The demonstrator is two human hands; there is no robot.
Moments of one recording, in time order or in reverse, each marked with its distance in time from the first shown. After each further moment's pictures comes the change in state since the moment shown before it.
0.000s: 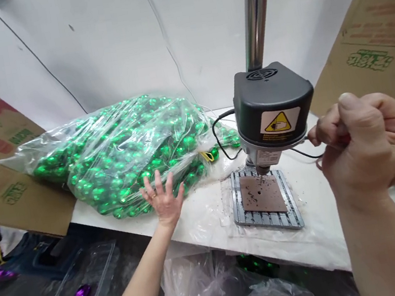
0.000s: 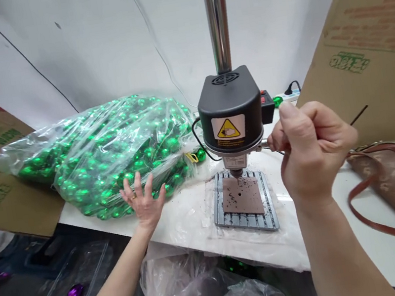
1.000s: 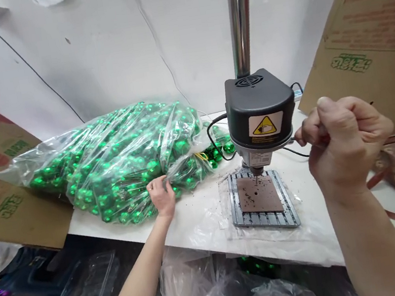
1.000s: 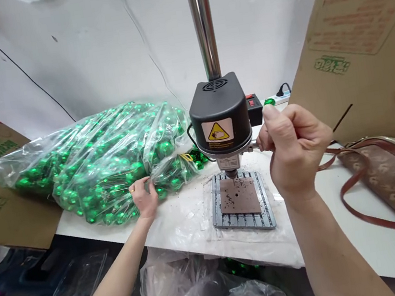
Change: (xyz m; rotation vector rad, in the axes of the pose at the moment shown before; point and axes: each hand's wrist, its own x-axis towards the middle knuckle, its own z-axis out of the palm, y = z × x) left_hand 0.027 -0.019 0.022 -0.147 0.068 -0.161; right_hand 0.000 0.002 0.001 0.035 0.016 -0.007
